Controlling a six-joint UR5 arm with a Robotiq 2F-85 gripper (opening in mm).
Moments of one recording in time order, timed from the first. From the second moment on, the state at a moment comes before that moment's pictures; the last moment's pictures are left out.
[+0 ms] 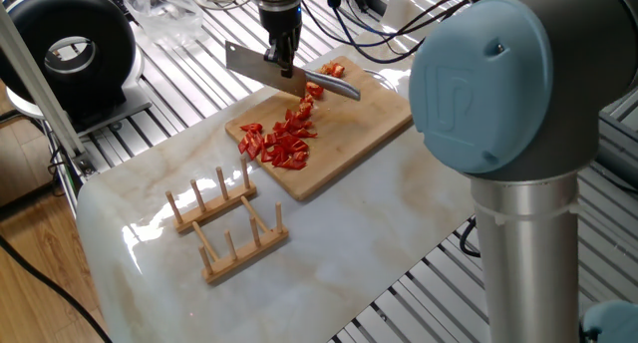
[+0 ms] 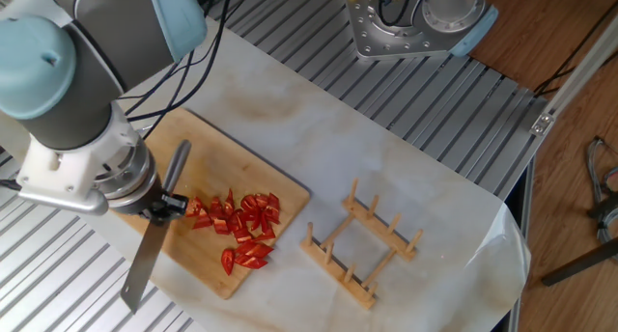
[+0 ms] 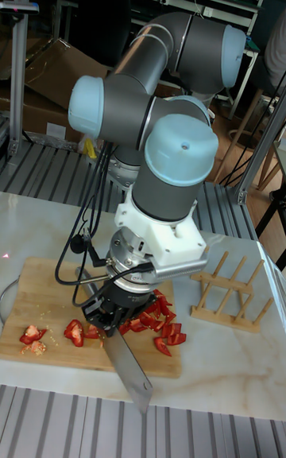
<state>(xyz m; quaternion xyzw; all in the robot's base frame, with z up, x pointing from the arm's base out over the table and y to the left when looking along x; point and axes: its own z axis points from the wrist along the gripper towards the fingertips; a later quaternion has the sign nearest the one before) 0.696 -0.012 0.078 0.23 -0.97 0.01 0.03</state>
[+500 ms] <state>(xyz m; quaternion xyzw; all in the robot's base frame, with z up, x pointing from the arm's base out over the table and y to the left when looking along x) 0.693 -0.015 0.085 0.22 -0.97 0.02 0.03</state>
